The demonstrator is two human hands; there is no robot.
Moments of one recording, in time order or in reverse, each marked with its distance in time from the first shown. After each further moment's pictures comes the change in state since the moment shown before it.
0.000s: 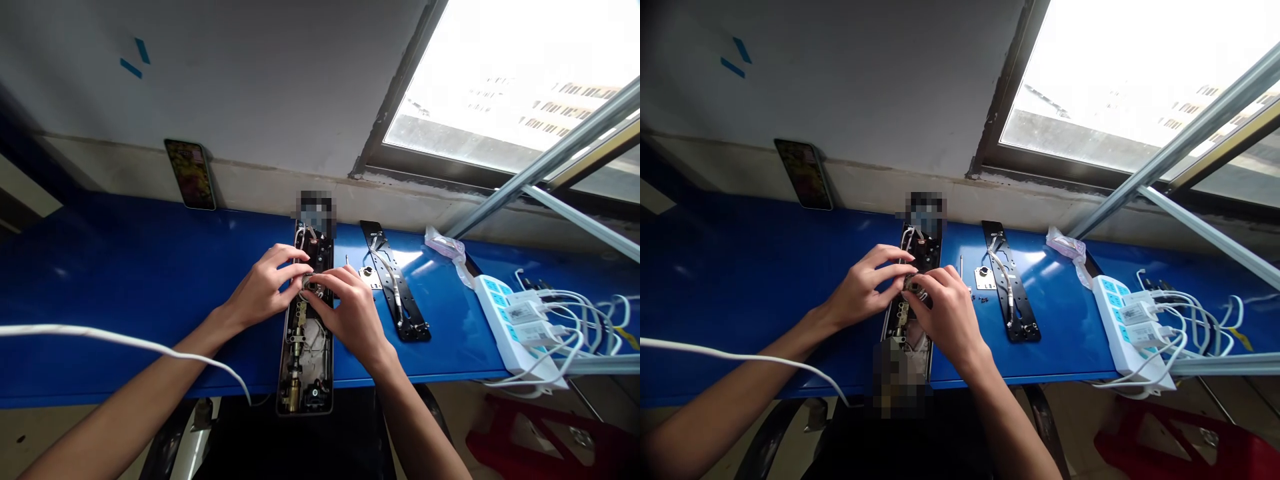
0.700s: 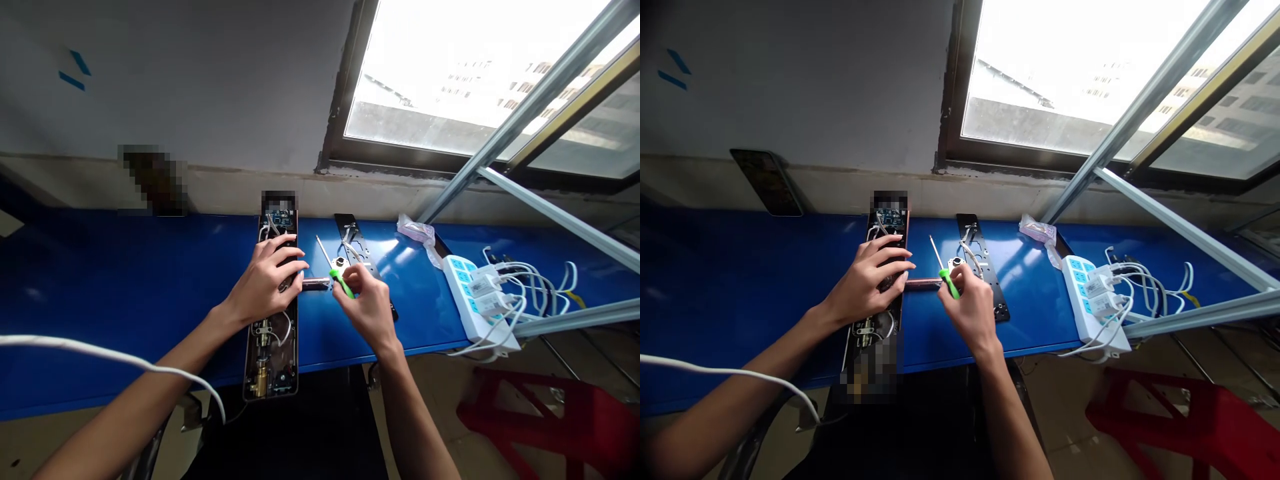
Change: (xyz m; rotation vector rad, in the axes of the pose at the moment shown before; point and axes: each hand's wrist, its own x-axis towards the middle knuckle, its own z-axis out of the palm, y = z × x) left_hand 0.037 0.041 0.027 0.112 -0.100 0.041; right_hand -0.044 0.050 -0.052 0.047 0.128 0.431
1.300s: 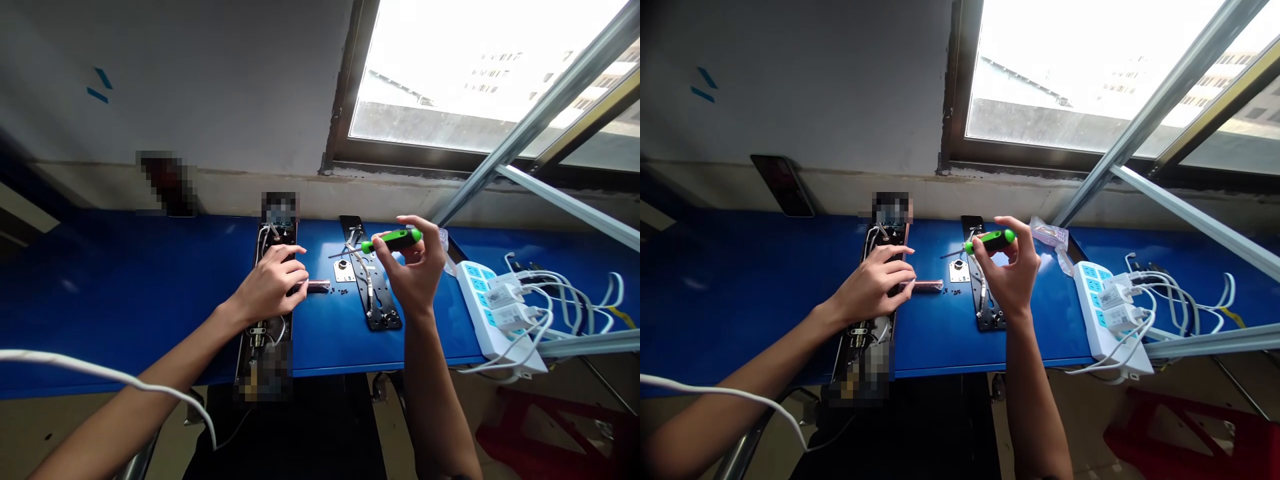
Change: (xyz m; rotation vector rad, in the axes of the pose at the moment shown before) left_hand 0.008 0.006 0.010 0.104 -0.141 0.082; right_hand 0.061 0.023 -0.047 0.374 0.386 -0.354
